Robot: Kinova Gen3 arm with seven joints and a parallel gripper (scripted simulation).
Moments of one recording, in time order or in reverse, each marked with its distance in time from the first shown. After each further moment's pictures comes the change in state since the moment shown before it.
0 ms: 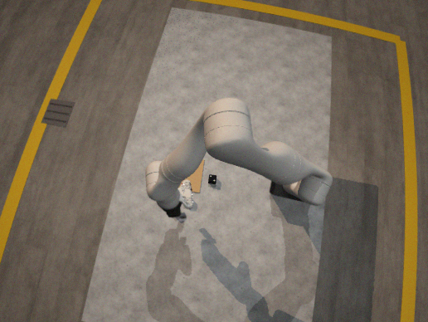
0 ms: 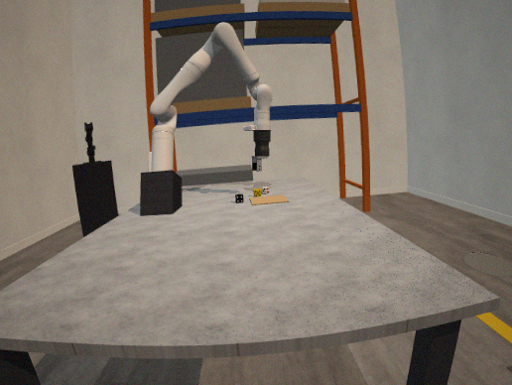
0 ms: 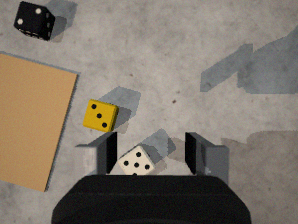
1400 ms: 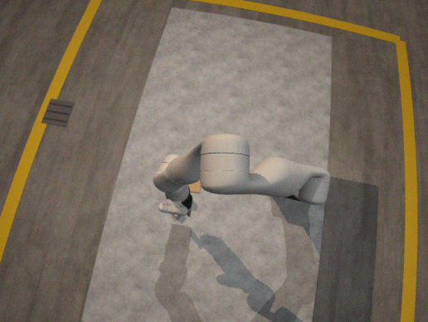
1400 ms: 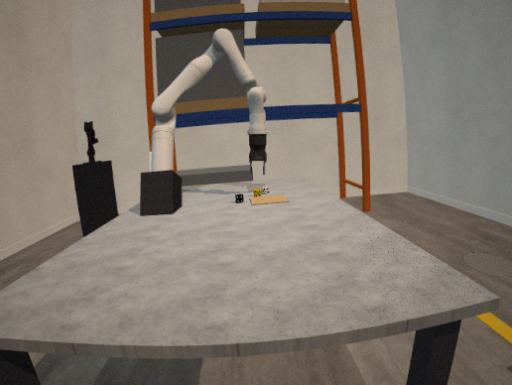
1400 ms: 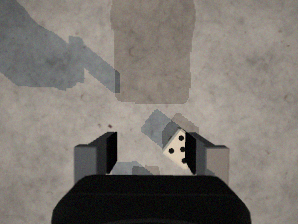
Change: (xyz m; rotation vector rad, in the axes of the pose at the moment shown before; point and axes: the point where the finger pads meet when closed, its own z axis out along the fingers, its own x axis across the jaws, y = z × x) arm 0.005 0.006 0.017 0.009 0.018 1.883
